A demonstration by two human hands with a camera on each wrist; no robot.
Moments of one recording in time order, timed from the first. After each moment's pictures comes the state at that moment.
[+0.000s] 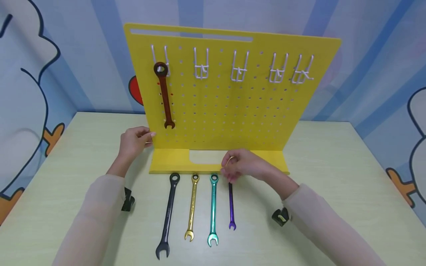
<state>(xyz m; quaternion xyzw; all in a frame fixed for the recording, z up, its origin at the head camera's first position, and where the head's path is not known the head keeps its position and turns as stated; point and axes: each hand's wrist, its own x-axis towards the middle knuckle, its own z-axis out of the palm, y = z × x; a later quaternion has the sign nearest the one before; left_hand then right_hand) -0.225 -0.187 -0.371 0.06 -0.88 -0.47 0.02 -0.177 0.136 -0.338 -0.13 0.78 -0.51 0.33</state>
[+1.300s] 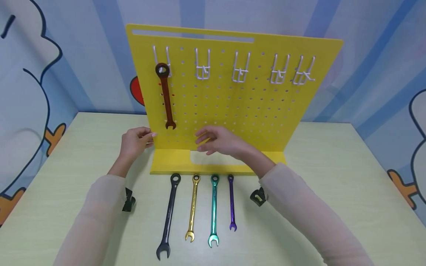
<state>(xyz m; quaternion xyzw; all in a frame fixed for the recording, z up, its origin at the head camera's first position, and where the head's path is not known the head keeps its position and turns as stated) -0.257 -0.207 -0.418 0.06 -0.88 -0.48 0.04 -0.207 0.080 -0.300 -0.21 0.78 -0.52 0.27</state>
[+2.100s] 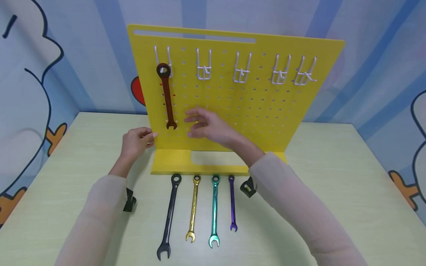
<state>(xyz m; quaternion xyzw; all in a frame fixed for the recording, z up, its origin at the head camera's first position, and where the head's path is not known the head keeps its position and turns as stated) -0.224 -0.186 -0.370 0.06 -0.87 -0.50 0.02 -0.222 0.057 -0.283 -0.24 0.76 -0.56 0.22</state>
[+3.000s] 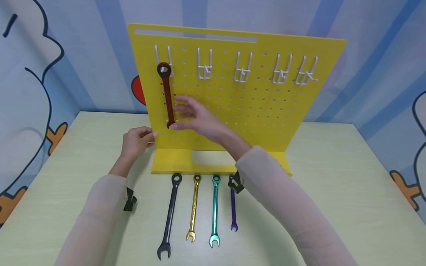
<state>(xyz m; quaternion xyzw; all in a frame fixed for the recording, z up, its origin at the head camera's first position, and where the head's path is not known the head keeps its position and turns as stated) -0.225 -0.187 -0.370 0.06 -0.87 -0.49 0.02 -0.229 0.028 -0.275 -0.25 0.74 -0.59 0.19</state>
